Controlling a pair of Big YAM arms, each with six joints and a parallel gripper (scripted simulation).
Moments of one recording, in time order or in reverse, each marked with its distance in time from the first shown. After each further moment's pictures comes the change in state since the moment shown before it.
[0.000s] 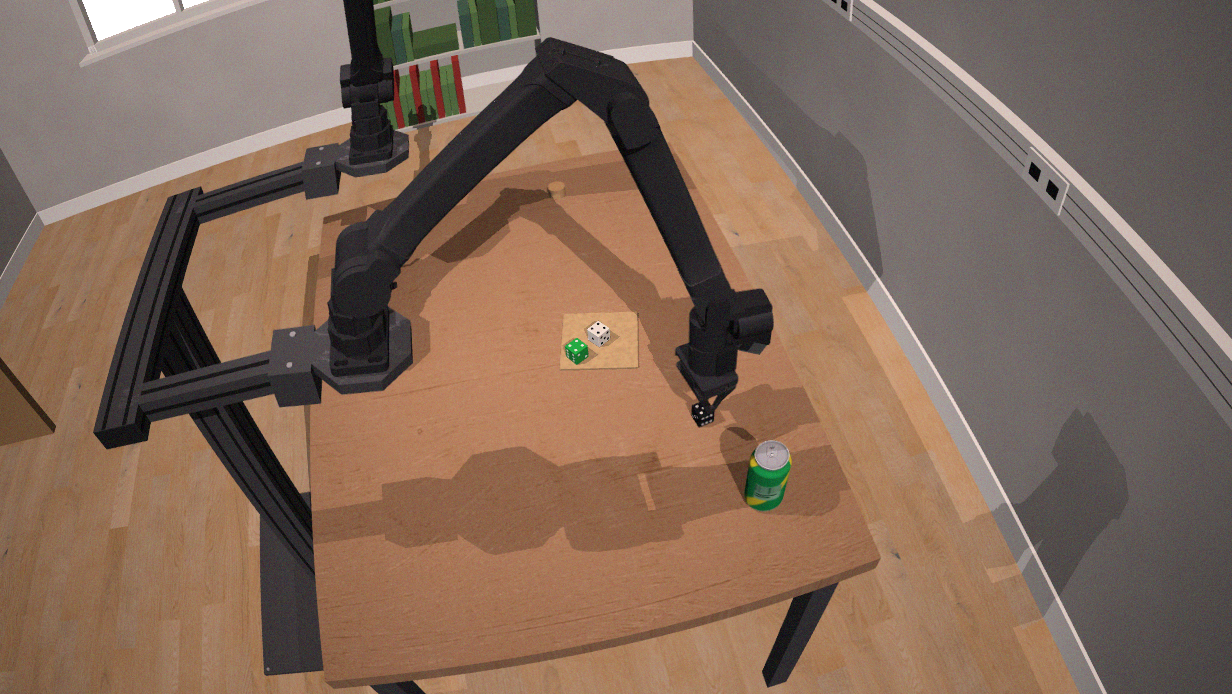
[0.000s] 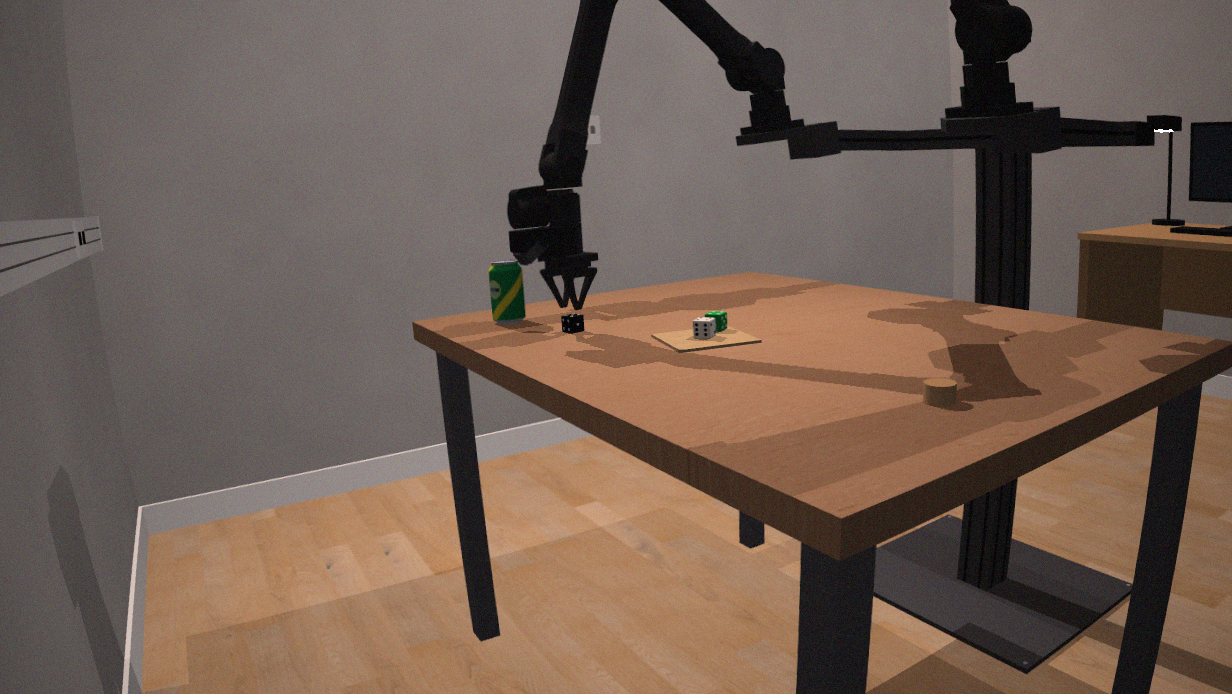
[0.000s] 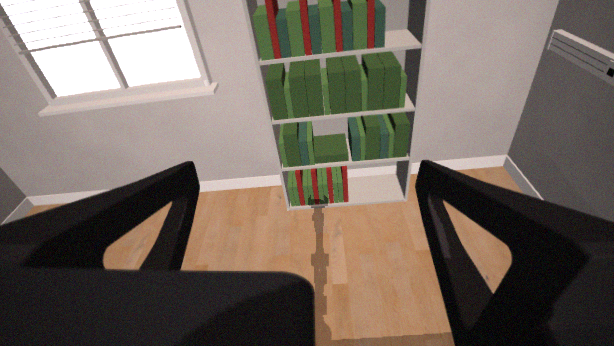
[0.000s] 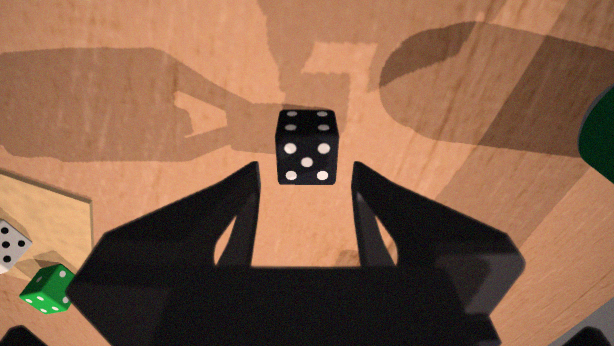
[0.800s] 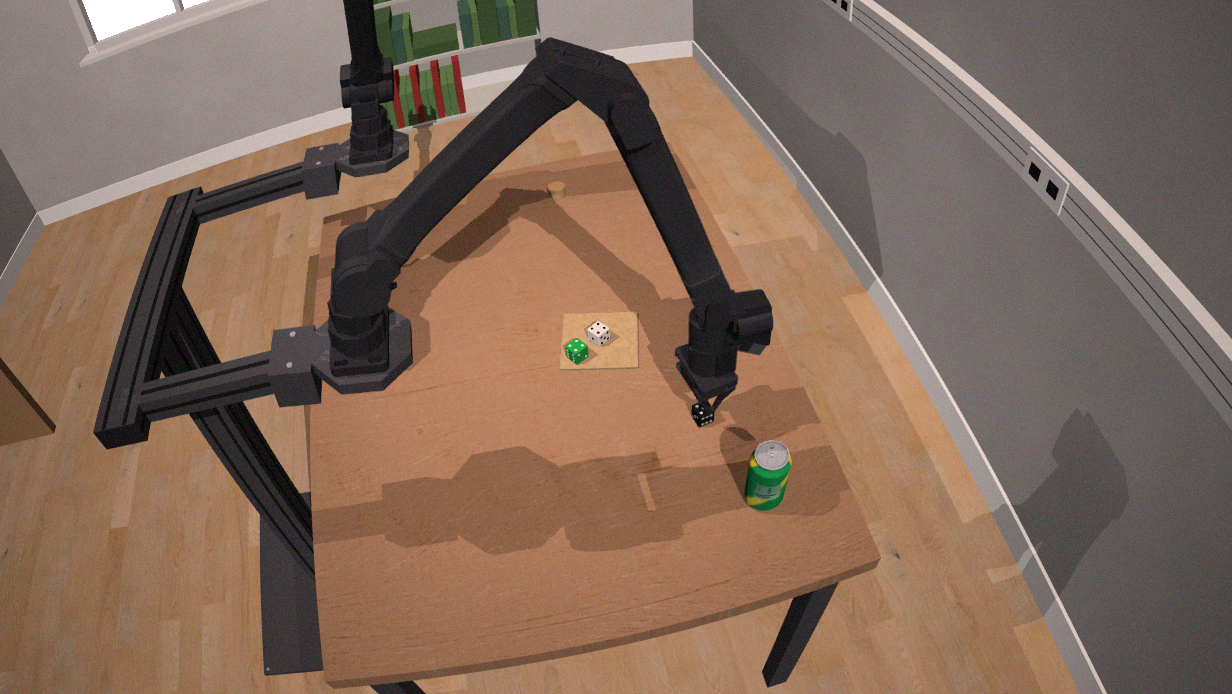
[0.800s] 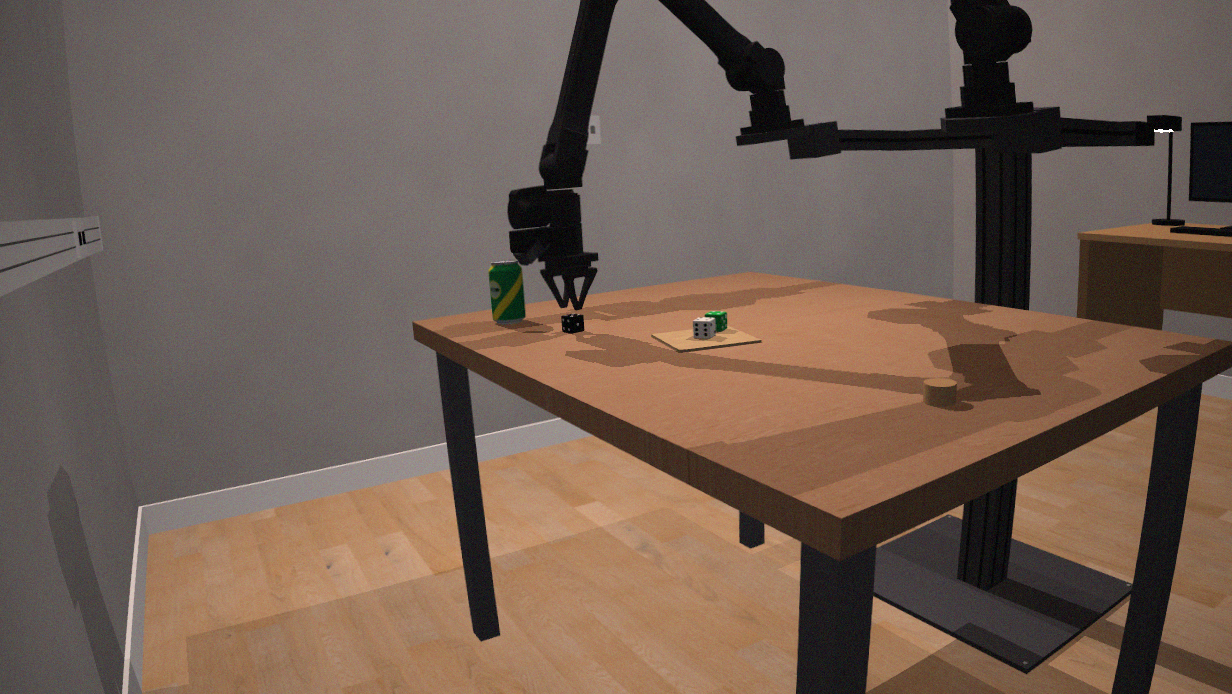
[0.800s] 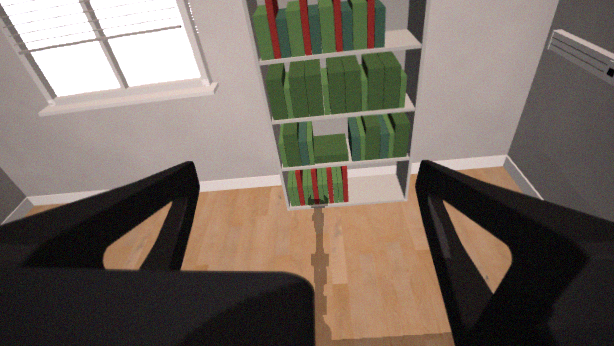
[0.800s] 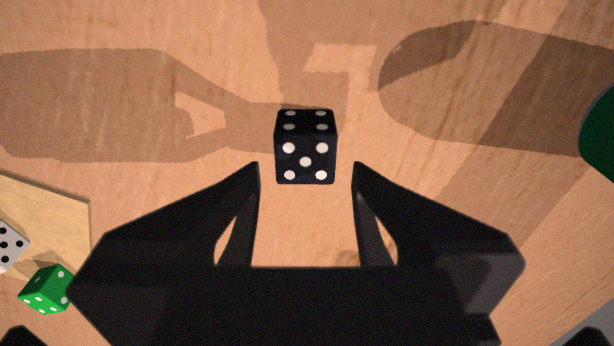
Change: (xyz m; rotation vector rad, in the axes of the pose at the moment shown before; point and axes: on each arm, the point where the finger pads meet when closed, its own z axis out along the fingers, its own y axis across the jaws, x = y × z) left arm 0.000 0.000 0.000 0.000 0.000 0.000; right arm 0.001 -0.001 0.001 0.000 -0.002 0.000
